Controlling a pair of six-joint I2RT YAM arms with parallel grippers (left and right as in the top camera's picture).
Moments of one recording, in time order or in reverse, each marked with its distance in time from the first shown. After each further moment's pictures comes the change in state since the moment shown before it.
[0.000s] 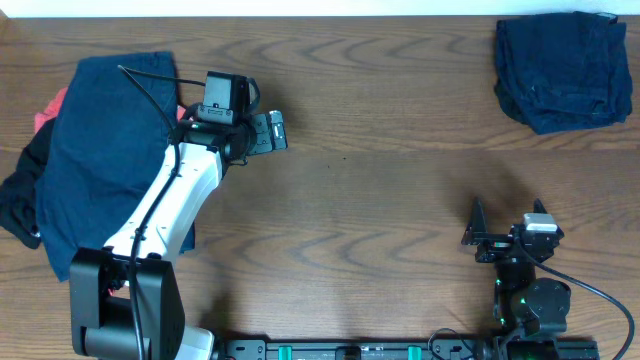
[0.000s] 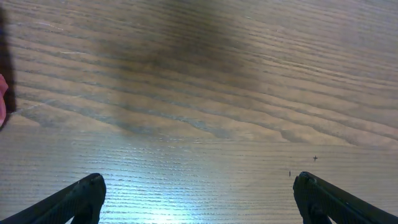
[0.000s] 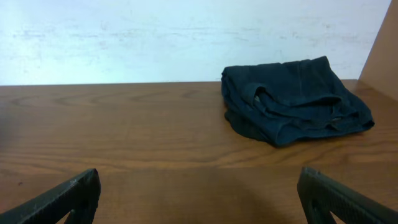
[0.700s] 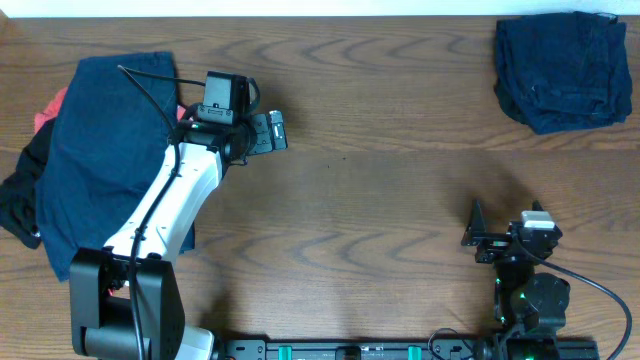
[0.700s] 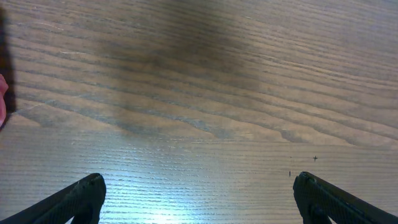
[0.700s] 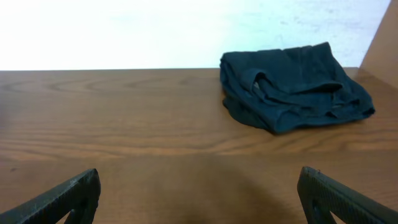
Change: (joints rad) left arm 0.000 0.000 0.000 0.000 0.000 0.000; right arm -0.022 0.040 0.000 -0.011 -0.016 -0.010
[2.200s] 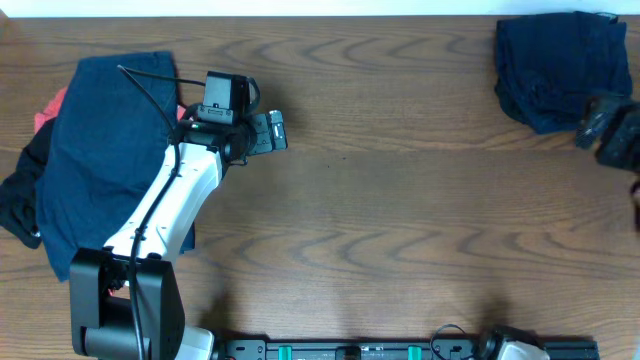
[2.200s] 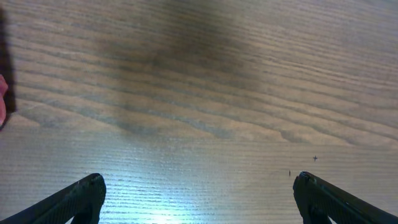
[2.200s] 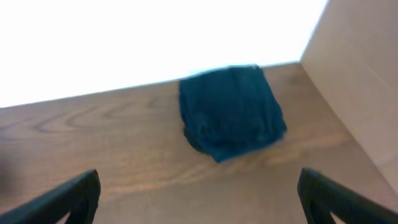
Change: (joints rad) left arm 0.000 0.000 0.000 0.001 0.000 0.000; right arm -0.256 1.012 1.506 -0.830 -0.104 -0.018
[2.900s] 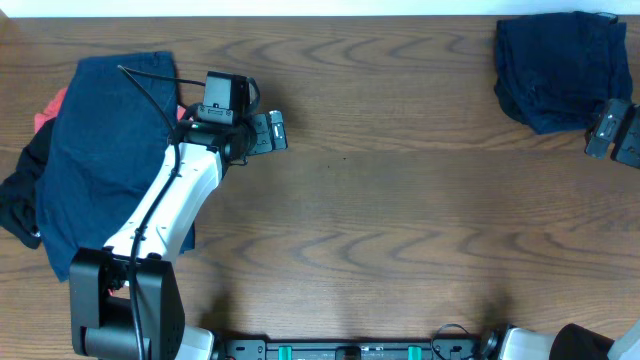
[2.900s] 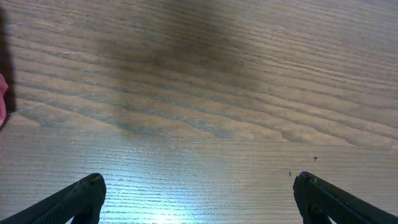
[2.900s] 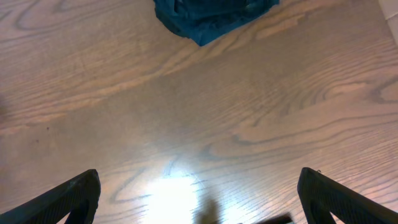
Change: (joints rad) left arm 0.000 0.000 0.000 -0.001 0.000 0.000; right arm -0.123 0.427 0.563 -0.742 -0.003 0.023
